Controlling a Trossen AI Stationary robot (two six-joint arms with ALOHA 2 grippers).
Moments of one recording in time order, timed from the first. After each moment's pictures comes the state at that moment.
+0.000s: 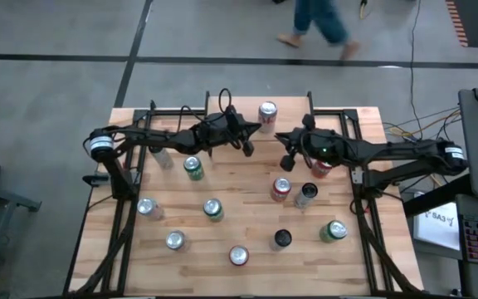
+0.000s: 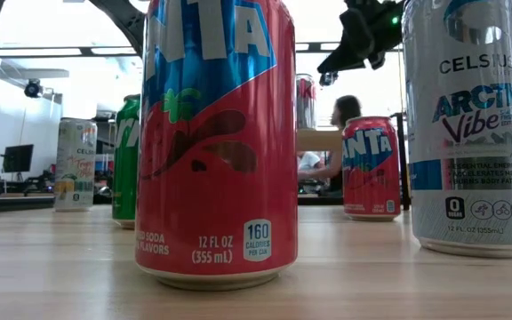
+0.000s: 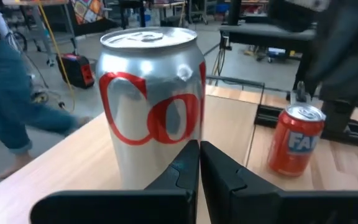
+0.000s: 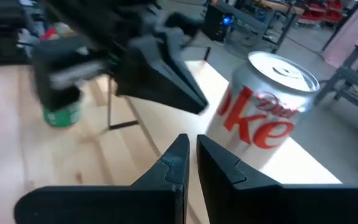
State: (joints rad) left arm 0.30 1.74 1.07 0.51 -0.12 -0.01; right arm -0.15 1.14 0.76 0.05 0.40 -0.09
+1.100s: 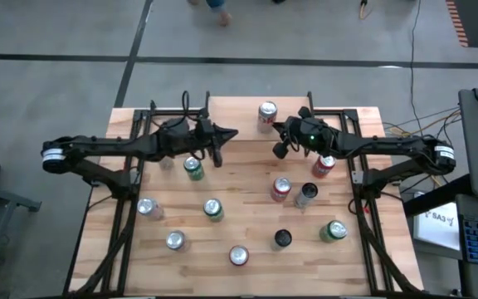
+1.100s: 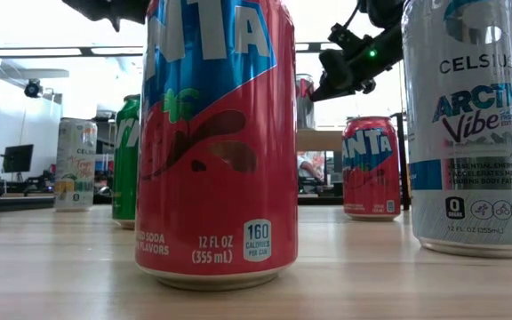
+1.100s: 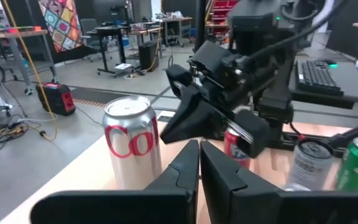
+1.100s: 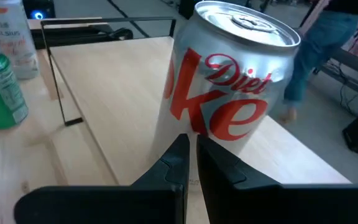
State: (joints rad) left arm 0.21 1.27 0.86 0.34 -0.12 0.02; right arm -0.31 1.26 0.76 0.15 0.34 -0.08
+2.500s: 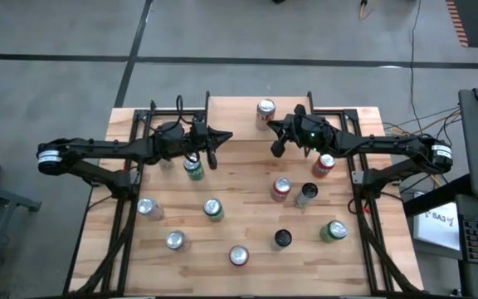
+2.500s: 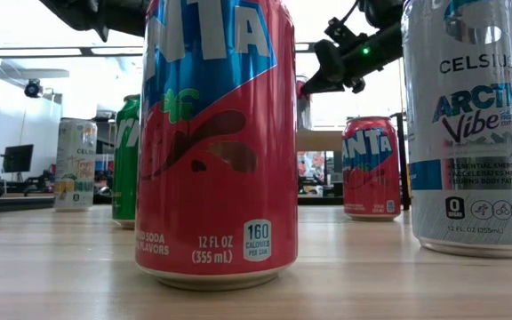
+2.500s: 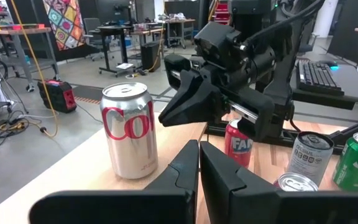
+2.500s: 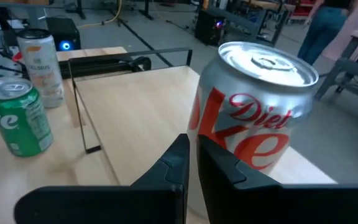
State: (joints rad) left arm 0.21 1.22 0.76 0.40 -0.12 0.00; right arm -0.33 1.29 0.76 0.29 0.24 -0.08
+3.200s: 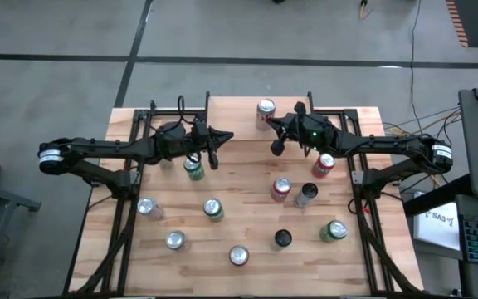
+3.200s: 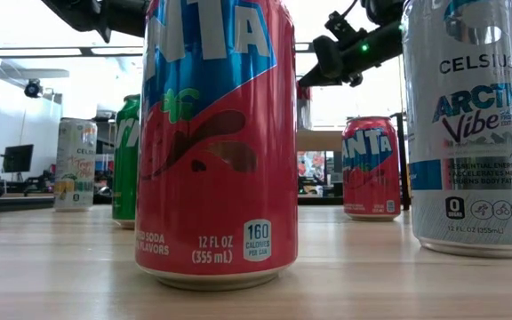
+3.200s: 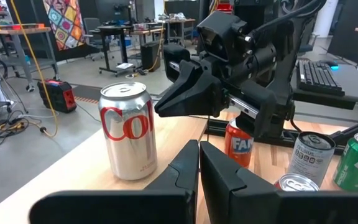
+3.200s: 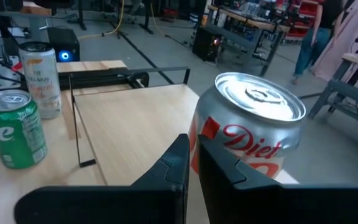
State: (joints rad) left arm 0.21 1.24 0.77 0.41 -0.12 0.00; right arm -0.33 1.29 0.76 0.35 0.24 -0.15
